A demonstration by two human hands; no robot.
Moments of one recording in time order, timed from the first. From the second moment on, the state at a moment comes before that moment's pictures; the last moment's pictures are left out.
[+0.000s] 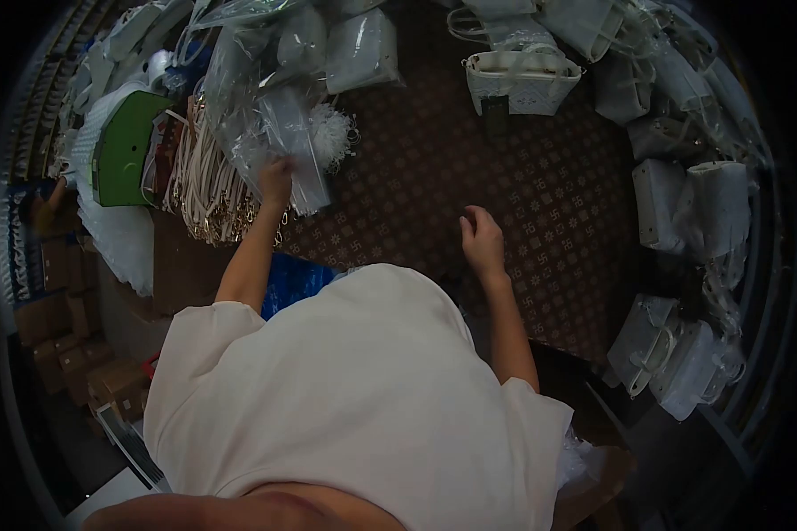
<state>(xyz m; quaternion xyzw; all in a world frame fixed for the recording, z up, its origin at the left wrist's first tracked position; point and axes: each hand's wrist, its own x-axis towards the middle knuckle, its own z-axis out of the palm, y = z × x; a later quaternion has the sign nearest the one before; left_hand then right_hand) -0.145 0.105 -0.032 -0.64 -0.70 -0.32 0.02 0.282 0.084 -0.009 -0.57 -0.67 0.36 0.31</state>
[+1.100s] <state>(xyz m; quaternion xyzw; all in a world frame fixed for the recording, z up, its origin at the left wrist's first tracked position) 0.094 0.129 0.101 -0.79 -0.49 -0.34 -0.17 0.230 0.111 -0.055 -0.67 -0.40 0.48 0.40</state>
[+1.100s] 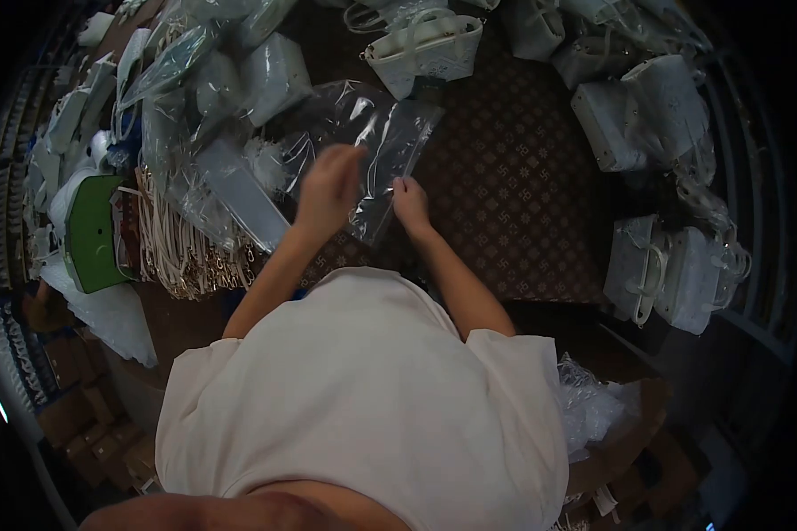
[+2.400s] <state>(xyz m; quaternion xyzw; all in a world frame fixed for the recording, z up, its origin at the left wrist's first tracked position) 0.025 0.109 0.054 -0.77 -0.54 -0.26 -0.24 0.320 0.137 -0.013 -0.71 -0.35 0.48 0.39</state>
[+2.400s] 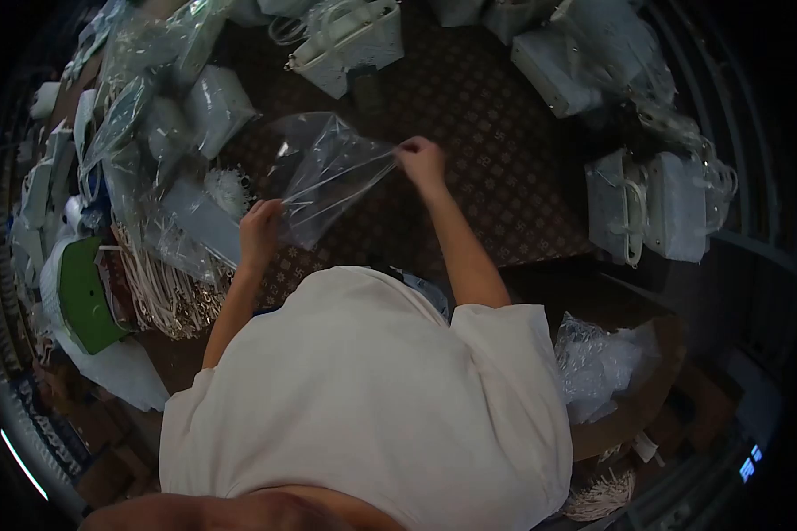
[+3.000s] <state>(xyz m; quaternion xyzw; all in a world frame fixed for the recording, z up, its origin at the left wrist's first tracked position) 0.106 0.106 0.050 -0.82 -0.50 -0.25 -0.14 0.673 -0.076 0.134 -0.89 -0.10 -0.30 0.34</state>
